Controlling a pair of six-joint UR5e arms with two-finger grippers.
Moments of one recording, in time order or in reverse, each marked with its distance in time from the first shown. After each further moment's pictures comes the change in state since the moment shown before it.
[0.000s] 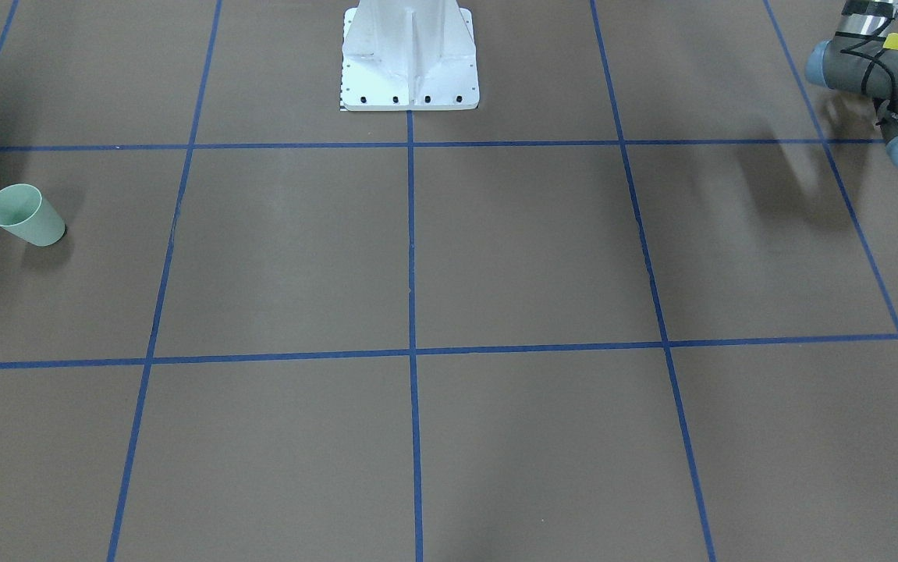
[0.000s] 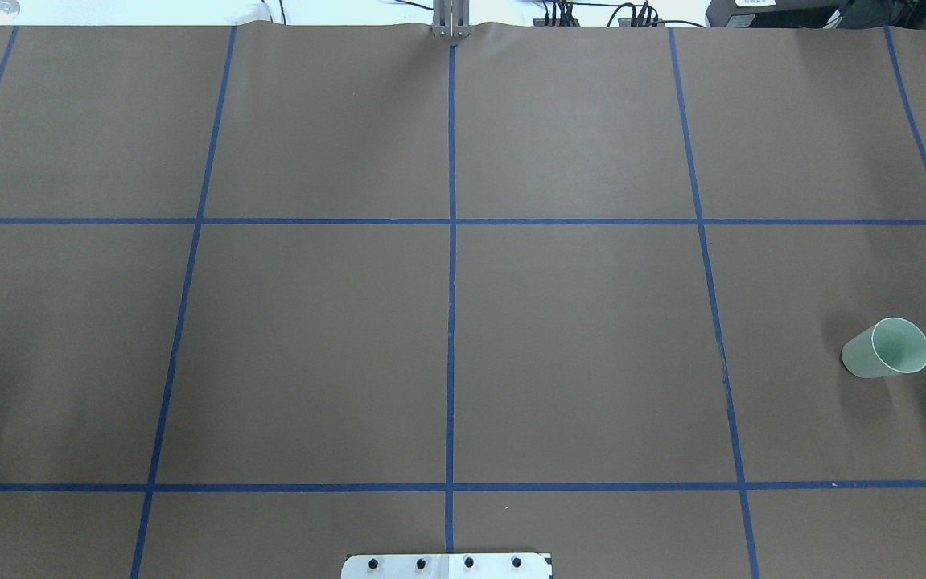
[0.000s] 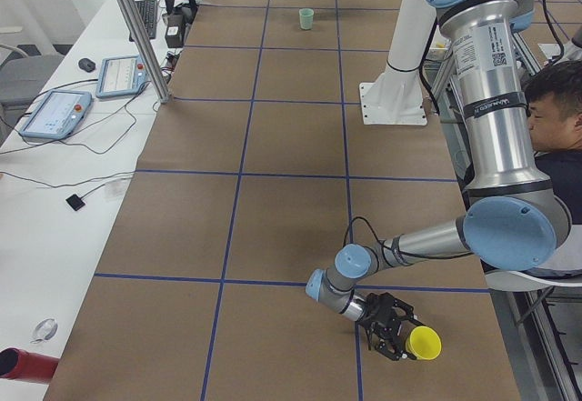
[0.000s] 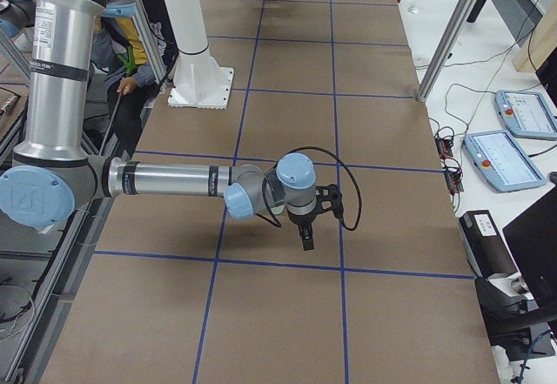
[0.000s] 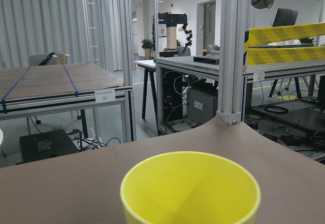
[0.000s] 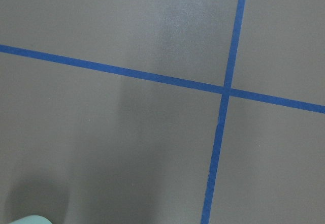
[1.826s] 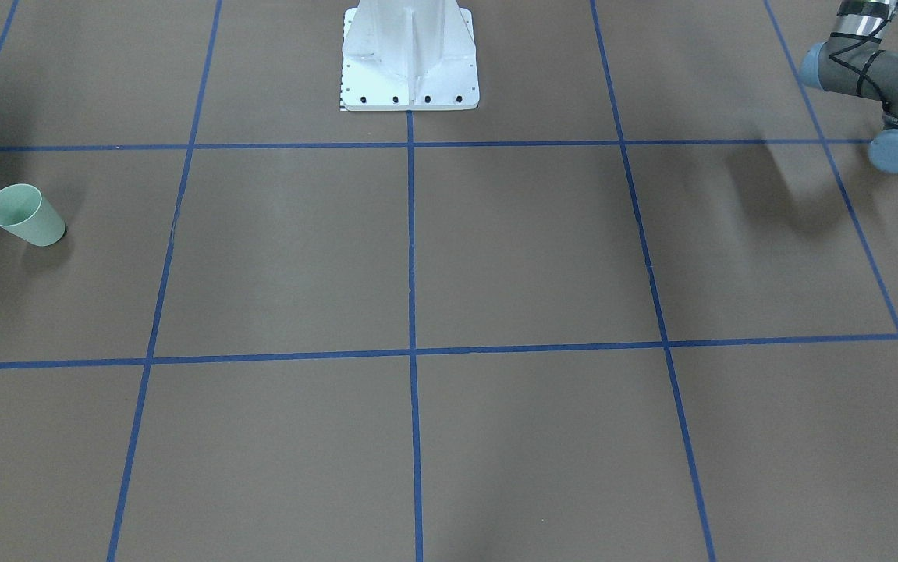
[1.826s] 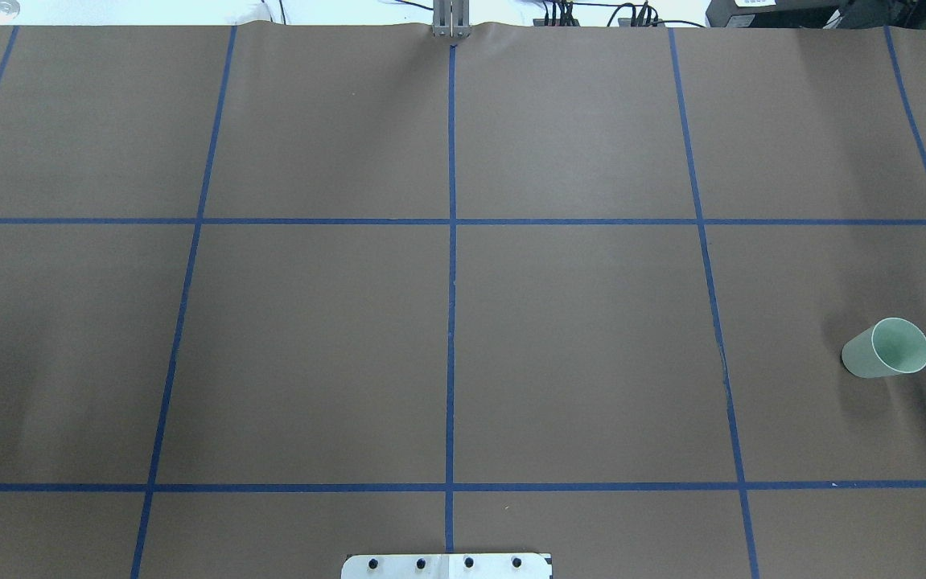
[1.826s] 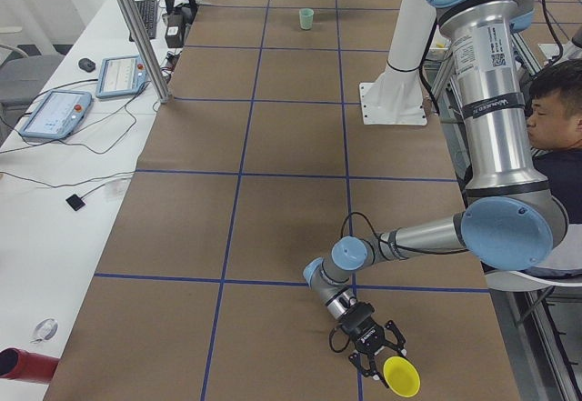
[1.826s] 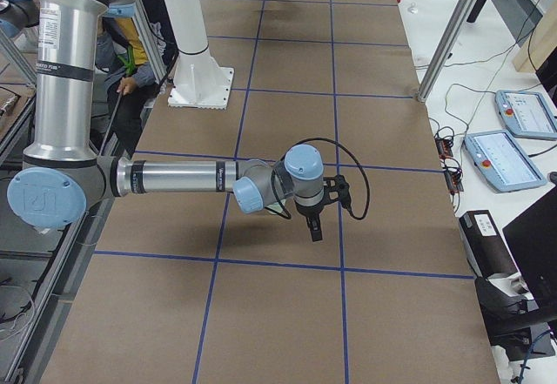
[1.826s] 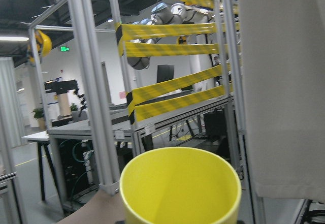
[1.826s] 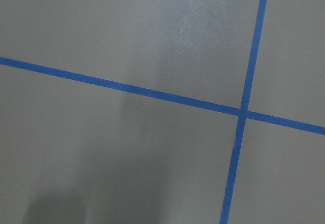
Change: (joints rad) left arm -0.025 -0.010 -0.043 -0.031 0.655 0.211; right arm -0.014 0.043 0.006 0.000 0.005 0.011
